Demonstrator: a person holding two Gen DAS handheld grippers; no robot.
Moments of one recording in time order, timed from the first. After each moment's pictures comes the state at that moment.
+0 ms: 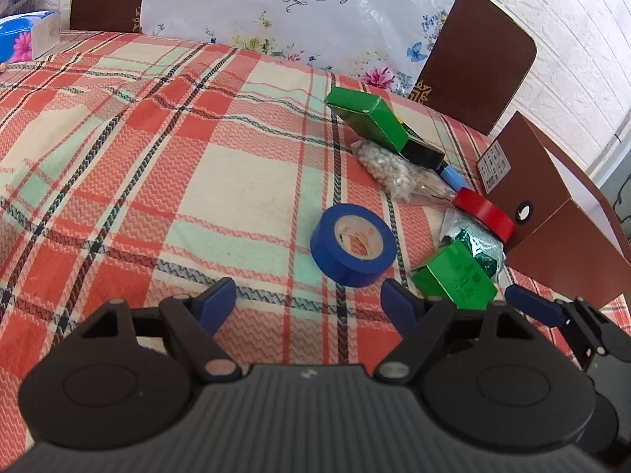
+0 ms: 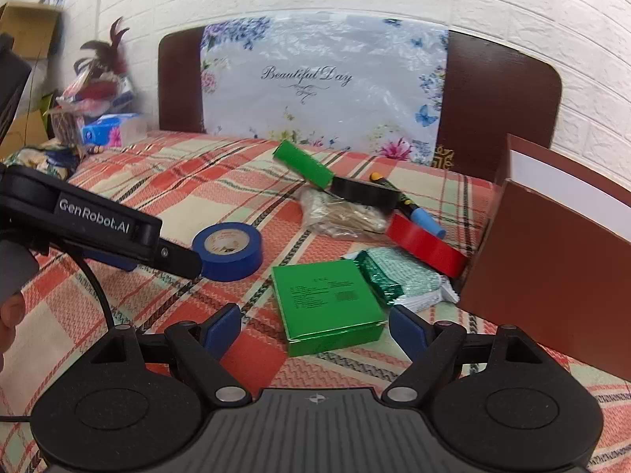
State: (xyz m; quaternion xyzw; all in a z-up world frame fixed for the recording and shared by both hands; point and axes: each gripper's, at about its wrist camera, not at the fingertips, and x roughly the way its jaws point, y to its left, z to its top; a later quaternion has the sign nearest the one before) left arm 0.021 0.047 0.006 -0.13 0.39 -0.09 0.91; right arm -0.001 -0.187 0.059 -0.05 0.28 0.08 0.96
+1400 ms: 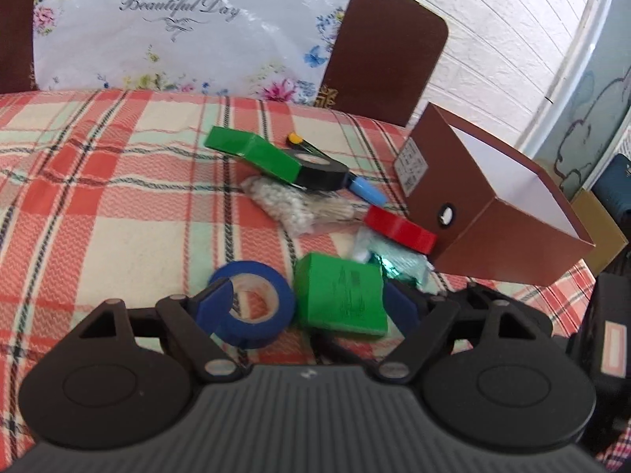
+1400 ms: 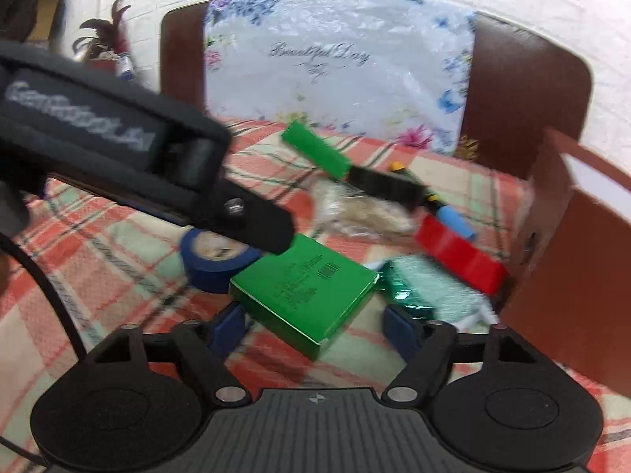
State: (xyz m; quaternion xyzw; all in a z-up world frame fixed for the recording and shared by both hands) left arm 0.046 0.005 0.030 -0.08 0.37 -0.22 0.90; right arm 0.035 -0.181 0.045 -0.07 0.30 0.08 0.95
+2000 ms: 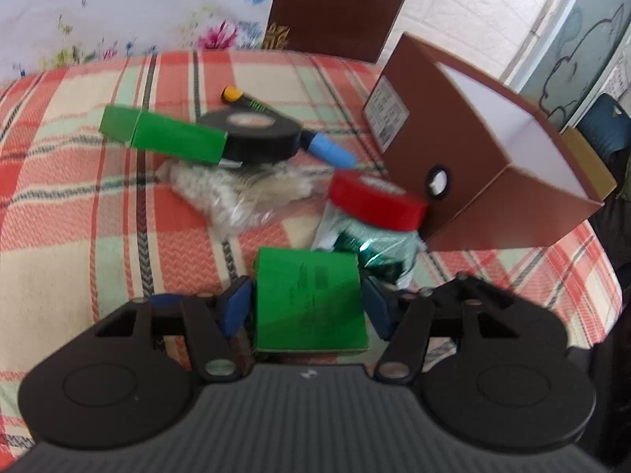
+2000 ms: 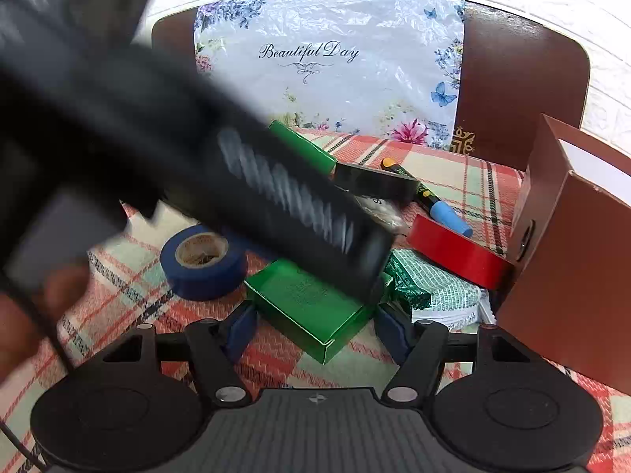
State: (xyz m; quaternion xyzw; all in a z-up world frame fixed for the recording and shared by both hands) left arm 0.101 -0.045 0.008 -0.03 0.44 -0.27 0.86; right arm 0.045 -0.194 0.042 -0.04 0.30 0.10 0.95
